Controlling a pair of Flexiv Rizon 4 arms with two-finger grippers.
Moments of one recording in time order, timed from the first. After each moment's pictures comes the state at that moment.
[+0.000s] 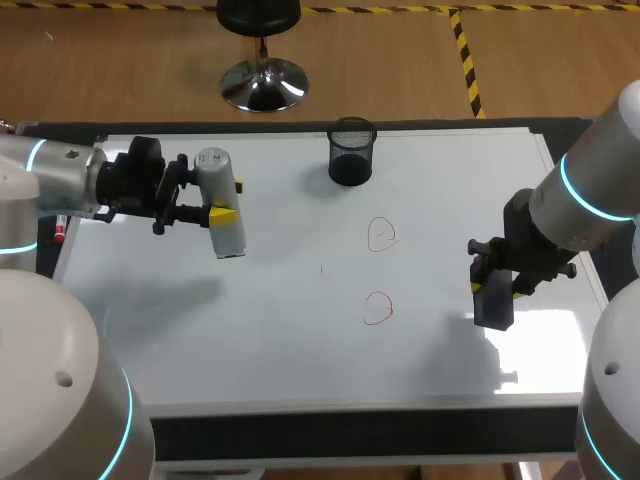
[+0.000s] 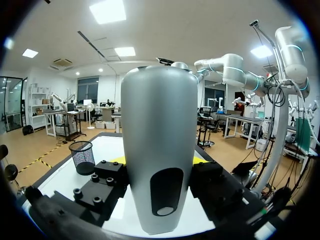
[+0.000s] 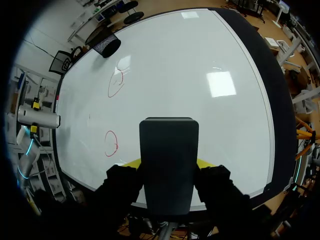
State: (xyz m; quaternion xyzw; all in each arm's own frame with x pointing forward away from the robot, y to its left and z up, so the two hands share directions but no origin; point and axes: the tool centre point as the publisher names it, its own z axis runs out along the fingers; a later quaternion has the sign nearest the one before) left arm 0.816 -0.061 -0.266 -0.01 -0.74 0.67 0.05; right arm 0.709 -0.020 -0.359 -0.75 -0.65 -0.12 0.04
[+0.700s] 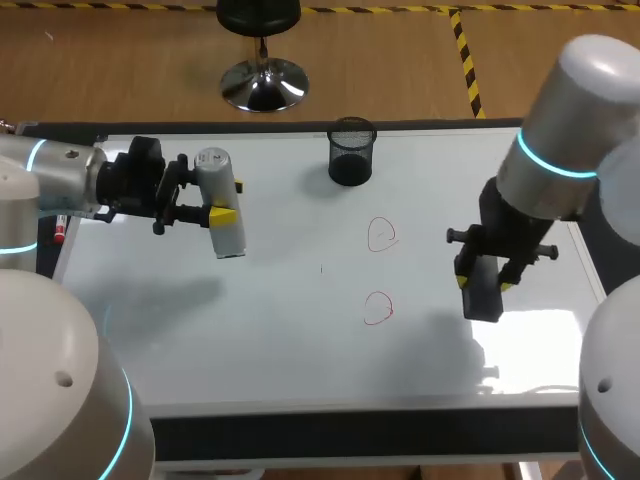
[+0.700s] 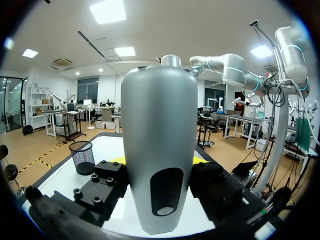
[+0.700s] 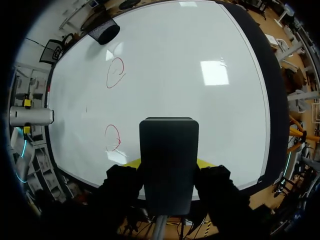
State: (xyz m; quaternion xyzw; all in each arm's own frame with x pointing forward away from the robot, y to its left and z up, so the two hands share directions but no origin) left arm 0.816 -0.061 -0.266 -0.01 -0.74 0.67 0.05; right arm 0.713 -0.001 -0.349 -0.75 -0.66 -0.04 0.06
